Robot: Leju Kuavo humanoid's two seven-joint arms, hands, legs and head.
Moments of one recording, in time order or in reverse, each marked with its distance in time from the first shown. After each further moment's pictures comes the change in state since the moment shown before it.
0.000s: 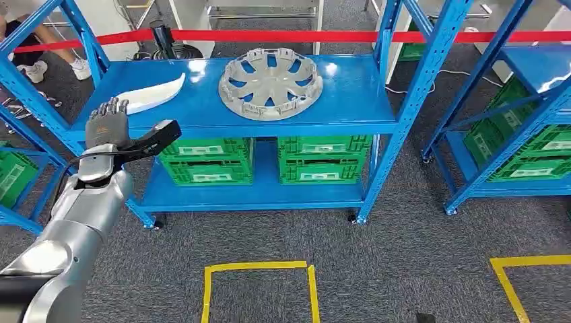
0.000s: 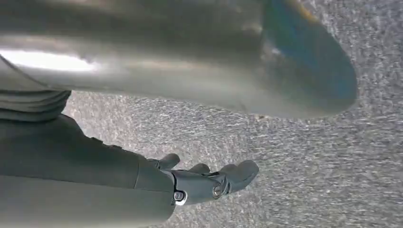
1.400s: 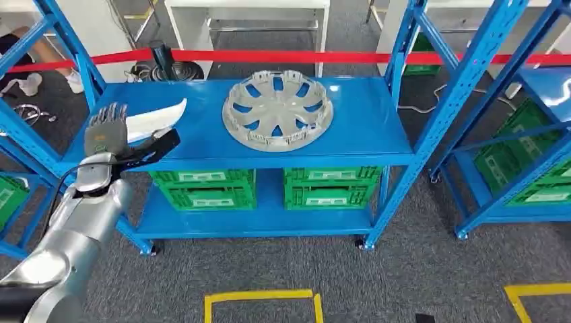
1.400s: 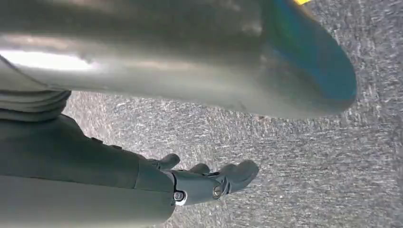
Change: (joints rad) left arm 0.026 -0.010 0.001 -0.003 0.000 0.042 -0.034; right arm 0.001 0.001 -0.002 0.001 -0.014 0.003 -0.005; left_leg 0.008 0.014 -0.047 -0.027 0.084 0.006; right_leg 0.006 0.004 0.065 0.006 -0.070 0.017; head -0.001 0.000
